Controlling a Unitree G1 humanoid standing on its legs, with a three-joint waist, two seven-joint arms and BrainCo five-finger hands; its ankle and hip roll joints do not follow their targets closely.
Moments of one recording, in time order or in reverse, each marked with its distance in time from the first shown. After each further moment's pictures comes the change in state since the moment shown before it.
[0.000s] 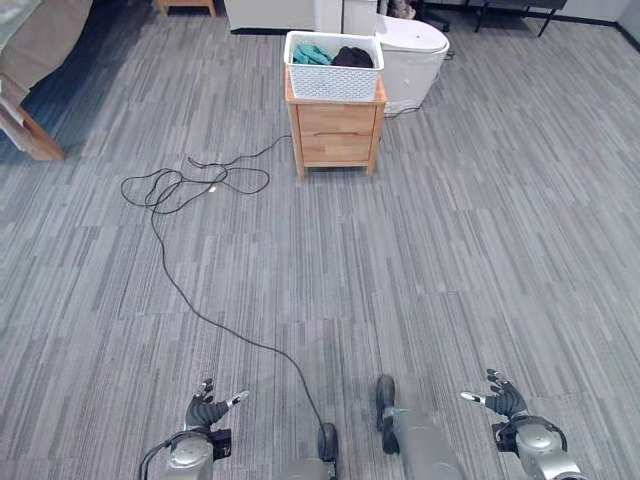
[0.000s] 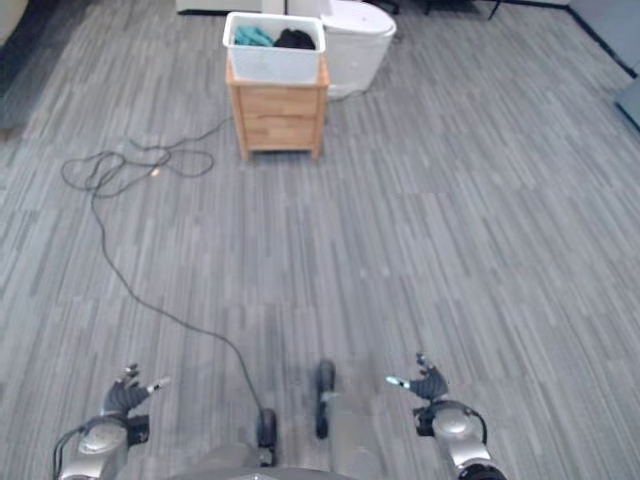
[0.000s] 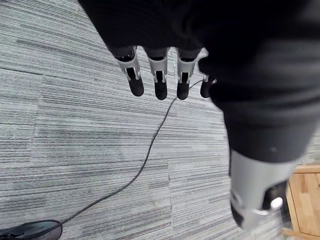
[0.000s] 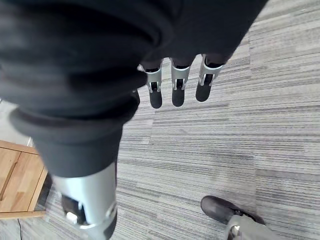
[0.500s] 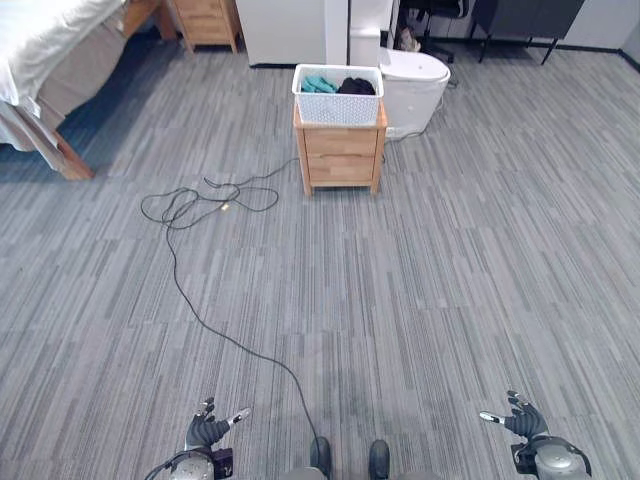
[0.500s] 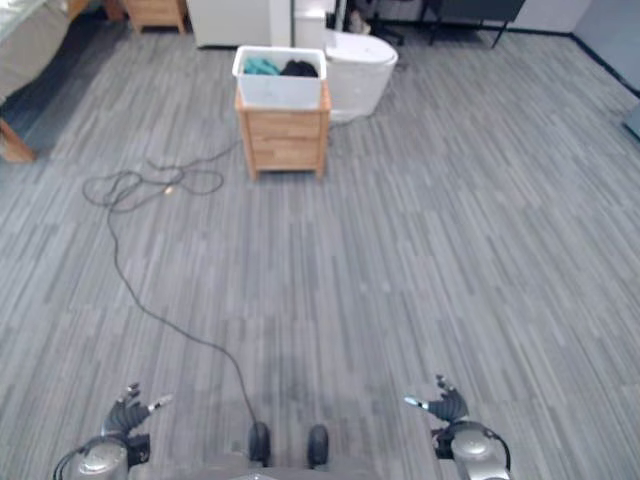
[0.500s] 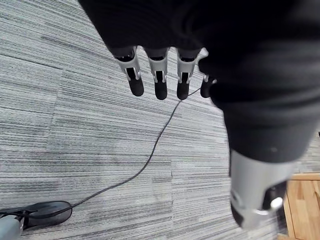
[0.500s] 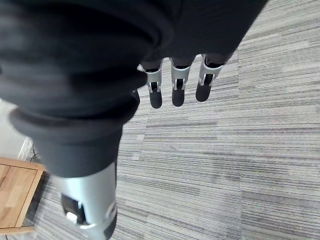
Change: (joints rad) left arm 0.067 -0.021 0.025 -0.023 -0.002 0.000 -0.017; right arm 0.043 -0.036 -0.043 0.048 -0.008 -0.001 0.008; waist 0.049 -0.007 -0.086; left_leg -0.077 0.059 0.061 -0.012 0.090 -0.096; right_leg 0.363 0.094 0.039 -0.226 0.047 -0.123
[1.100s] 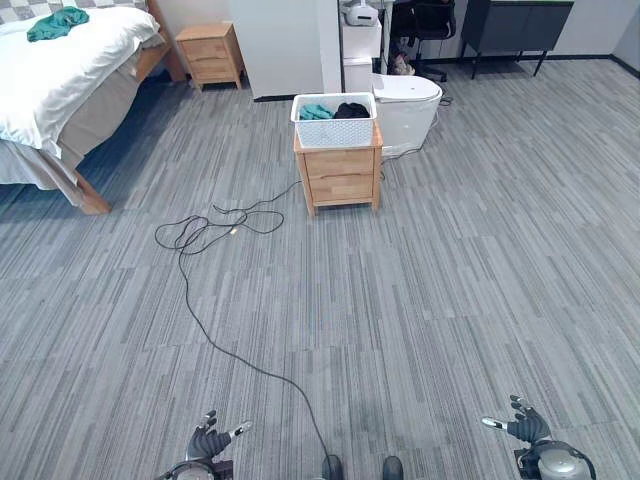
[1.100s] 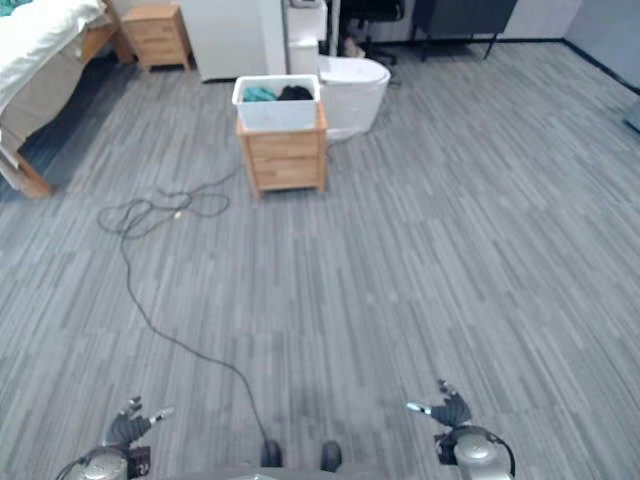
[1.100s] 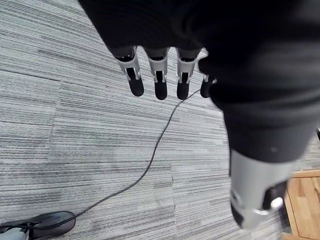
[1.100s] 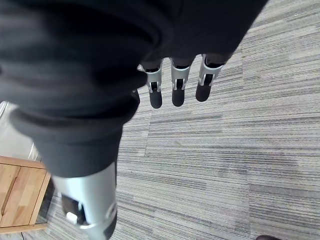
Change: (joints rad) left arm 0.008 -0.005 -0.025 0.074 0.004 0.000 -0.013; right arm 0.020 -0.005 -0.002 0.006 -0.023 -0.001 0.004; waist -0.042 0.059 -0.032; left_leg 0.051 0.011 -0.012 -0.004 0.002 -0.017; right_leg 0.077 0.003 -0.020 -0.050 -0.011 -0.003
